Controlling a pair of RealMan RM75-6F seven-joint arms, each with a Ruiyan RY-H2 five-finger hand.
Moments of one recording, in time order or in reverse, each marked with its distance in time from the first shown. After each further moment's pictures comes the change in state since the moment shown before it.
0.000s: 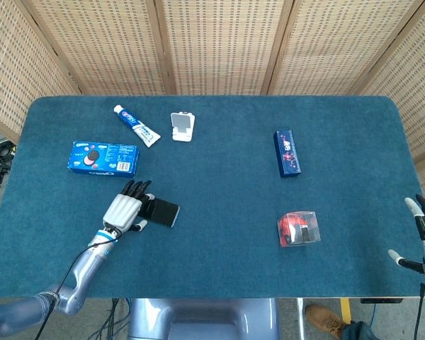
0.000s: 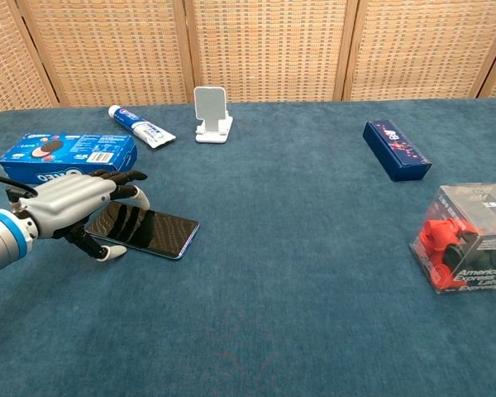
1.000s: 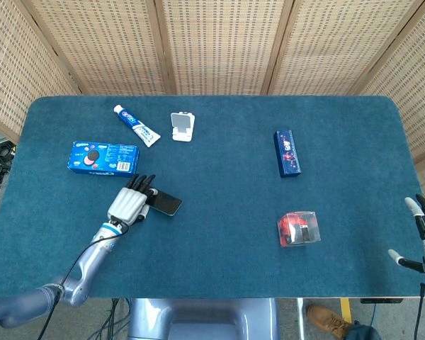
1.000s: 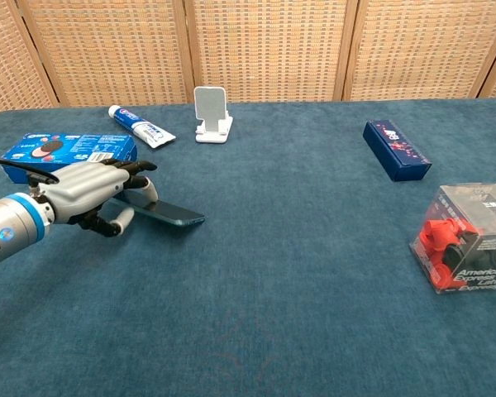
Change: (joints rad) left arm -0.062 0.001 -0.030 0.001 -0.050 -0.048 0.092; right arm 0.002 -0.001 0.001 0.005 0.005 -0.007 0.004
